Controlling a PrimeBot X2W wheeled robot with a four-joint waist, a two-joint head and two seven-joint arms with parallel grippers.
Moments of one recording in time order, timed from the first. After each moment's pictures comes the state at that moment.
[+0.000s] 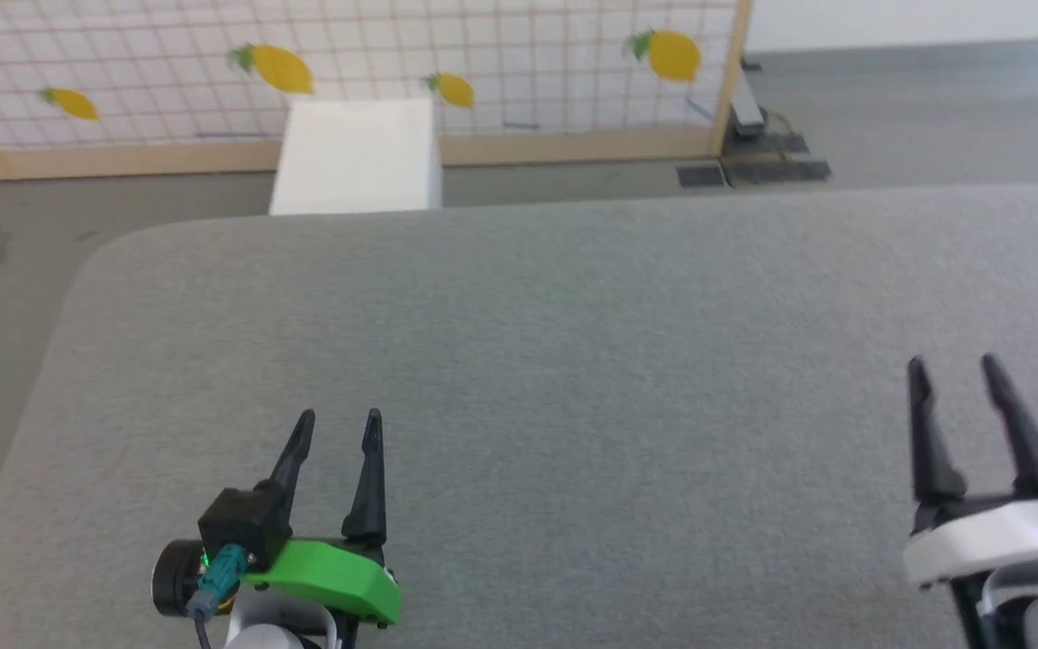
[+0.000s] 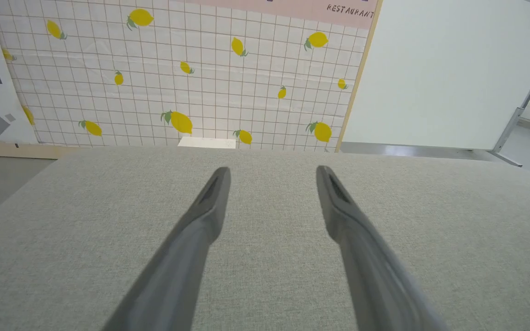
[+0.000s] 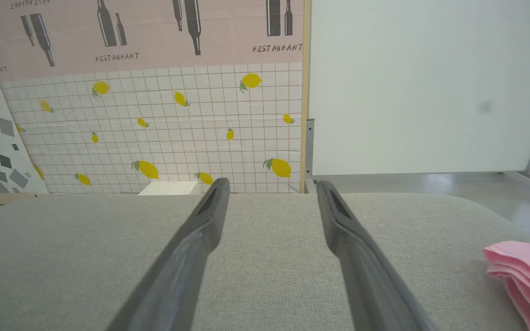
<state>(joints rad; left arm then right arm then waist) -0.04 0.05 -0.12 0.15 -0.21 -0.05 -0.26 -0.04 -0.14 -0.12 0.07 0.17 0.13 -0.19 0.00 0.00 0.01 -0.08</state>
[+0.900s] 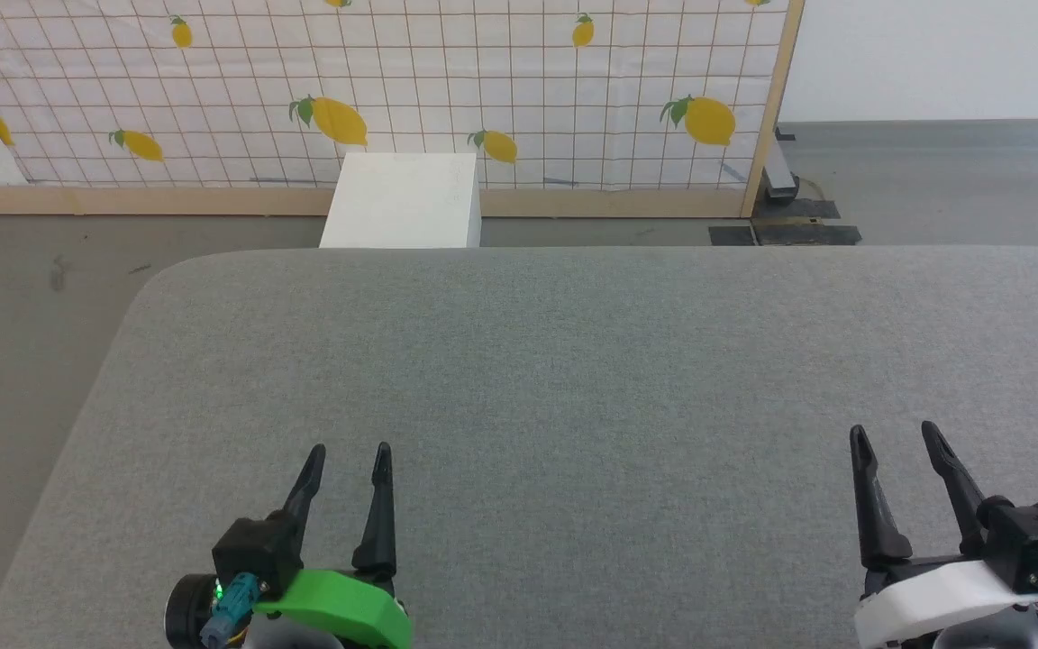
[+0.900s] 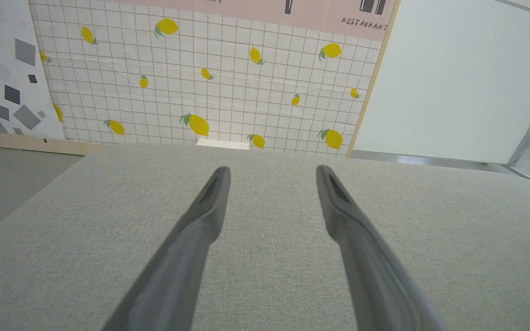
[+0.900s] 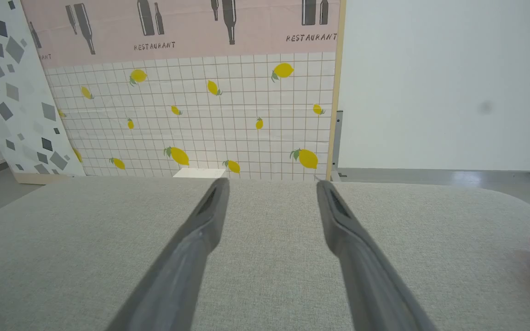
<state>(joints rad) 0.01 0.05 -0.15 0.15 -0.23 -0.02 -0.26 0.08 -0.05 -0.07 0.02 0.09 0.13 -0.17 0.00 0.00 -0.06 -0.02</state>
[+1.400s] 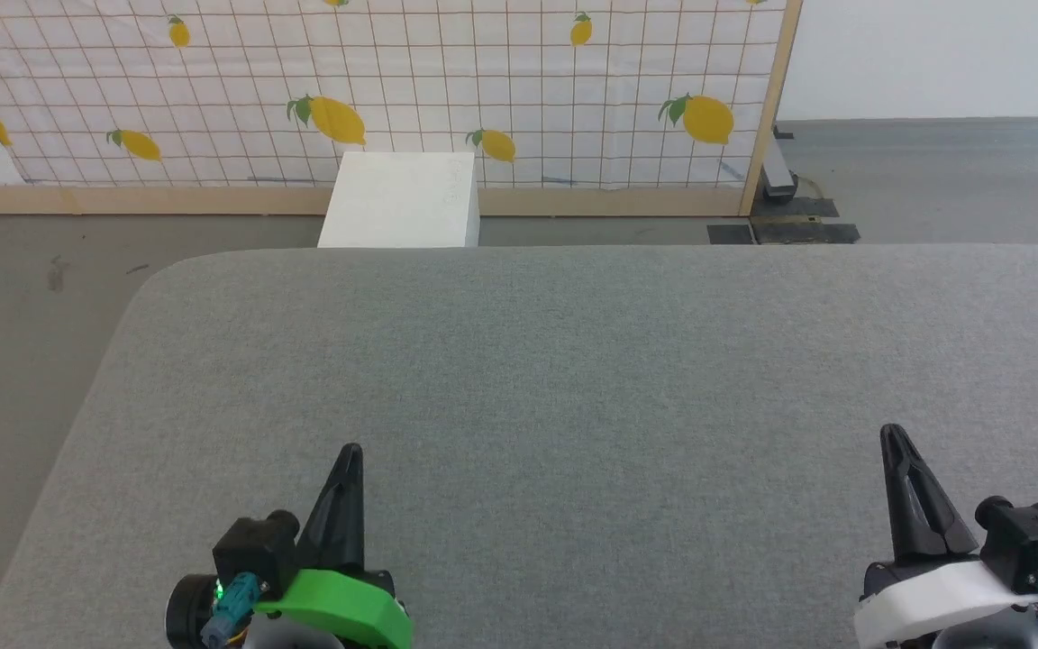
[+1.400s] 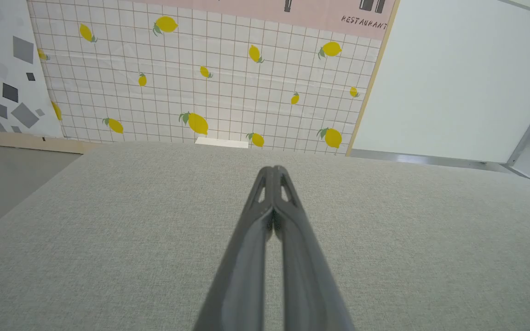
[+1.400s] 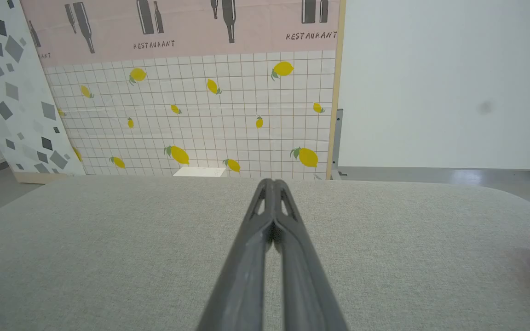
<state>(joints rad) 0.01 0.05 -0.15 0.15 -0.23 -0.02 -0.26 0.08 -0.05 -0.07 0.03 0.09 0.13 -0.17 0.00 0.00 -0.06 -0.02</state>
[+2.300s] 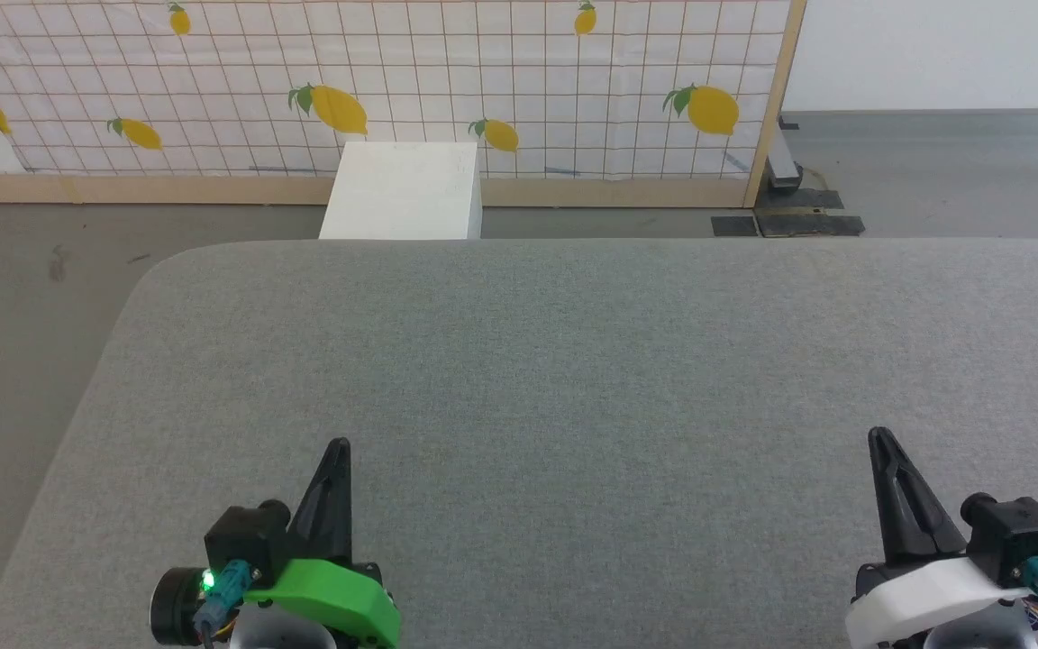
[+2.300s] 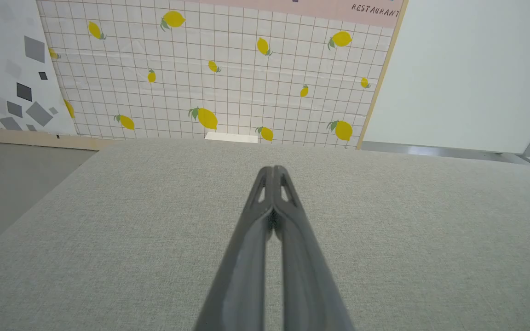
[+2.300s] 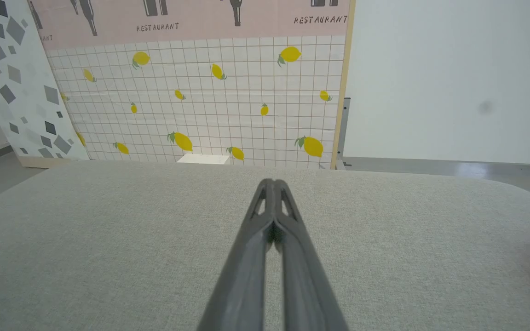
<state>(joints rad) 0.01 0.05 -0.12 0.12 -0.20 -0.02 -0.20 0.08 -0.05 -0.06 0.02 0.07 0.13 -0.13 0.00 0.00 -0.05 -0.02</state>
